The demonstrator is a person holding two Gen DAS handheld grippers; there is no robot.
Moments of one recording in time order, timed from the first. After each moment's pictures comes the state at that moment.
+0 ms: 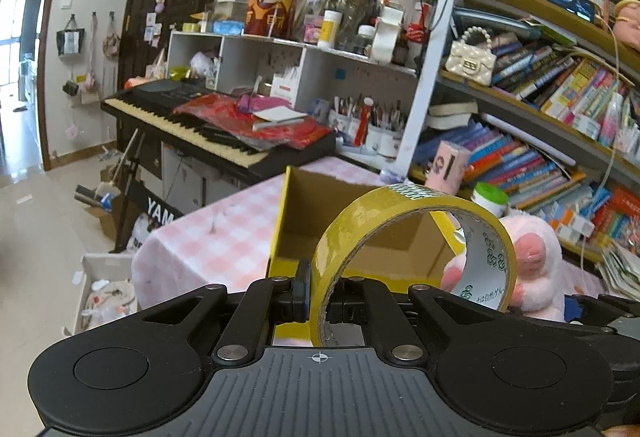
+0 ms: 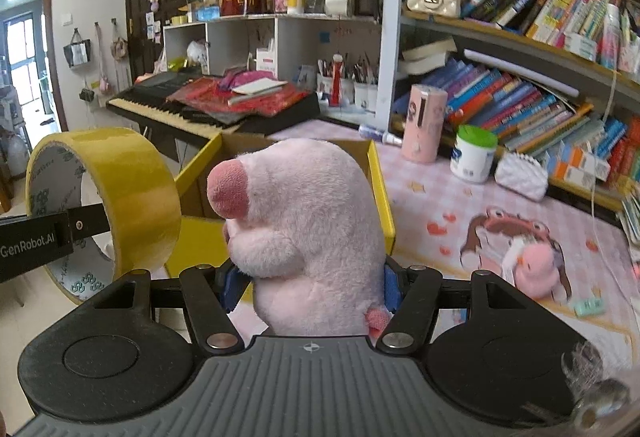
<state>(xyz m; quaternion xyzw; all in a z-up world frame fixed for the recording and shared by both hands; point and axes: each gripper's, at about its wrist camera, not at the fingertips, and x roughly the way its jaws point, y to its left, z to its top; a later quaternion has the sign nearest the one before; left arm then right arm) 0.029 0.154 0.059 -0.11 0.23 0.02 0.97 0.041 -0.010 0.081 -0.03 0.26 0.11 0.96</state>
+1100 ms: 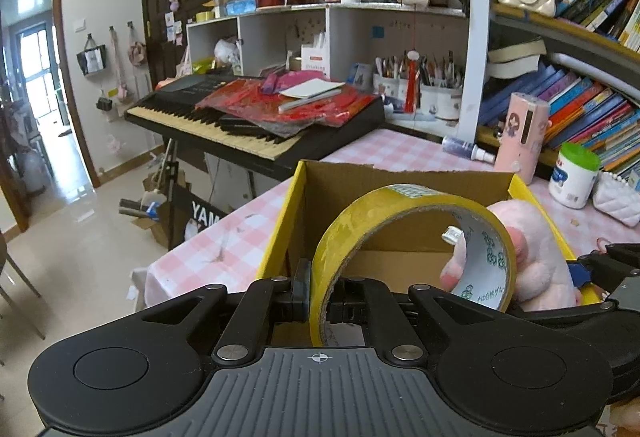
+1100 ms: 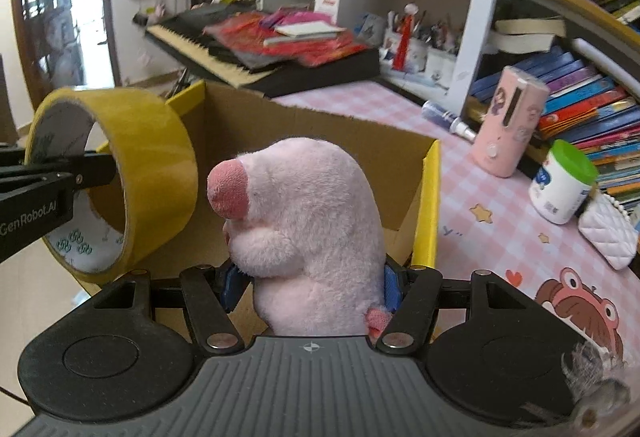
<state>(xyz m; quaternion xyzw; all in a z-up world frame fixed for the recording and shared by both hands) 0.160 0.116 0.026 -0.02 0.29 0.11 0.95 0.214 -0.003 0.026 -0.12 0.33 0.22 0.91</state>
